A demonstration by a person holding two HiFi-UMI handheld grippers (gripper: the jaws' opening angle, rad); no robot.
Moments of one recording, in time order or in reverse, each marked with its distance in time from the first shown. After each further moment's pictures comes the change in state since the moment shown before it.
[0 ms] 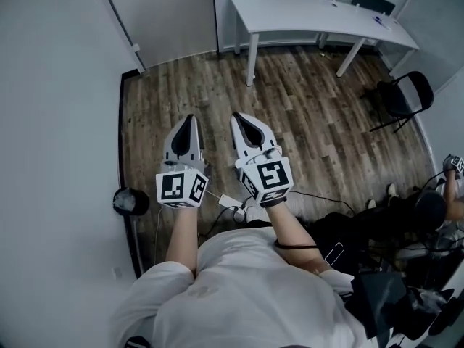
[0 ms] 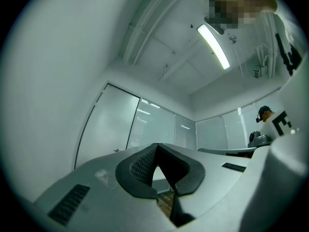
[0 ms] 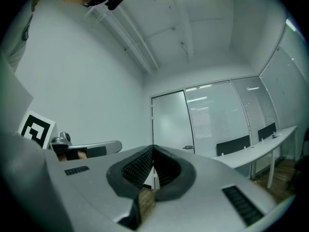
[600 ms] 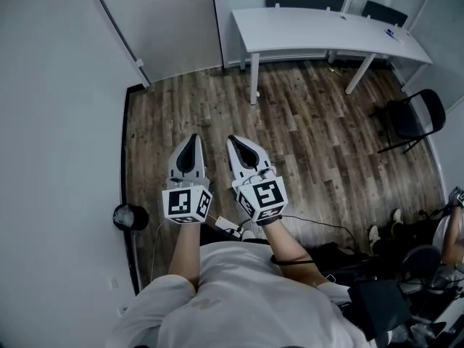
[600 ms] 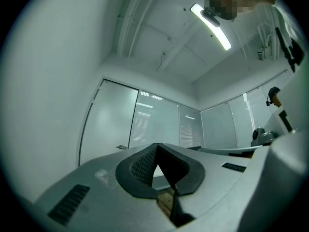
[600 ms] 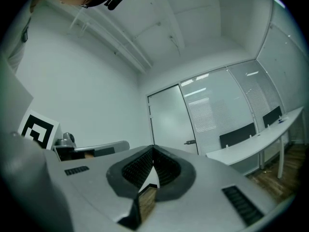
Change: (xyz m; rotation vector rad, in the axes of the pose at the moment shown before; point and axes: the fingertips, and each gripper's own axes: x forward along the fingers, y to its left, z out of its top) left arm 0.124 -0.048 -0.053 0.091 0.083 0.076; right arm 0.040 -0.124 -0.019 0.114 0.016 0.073
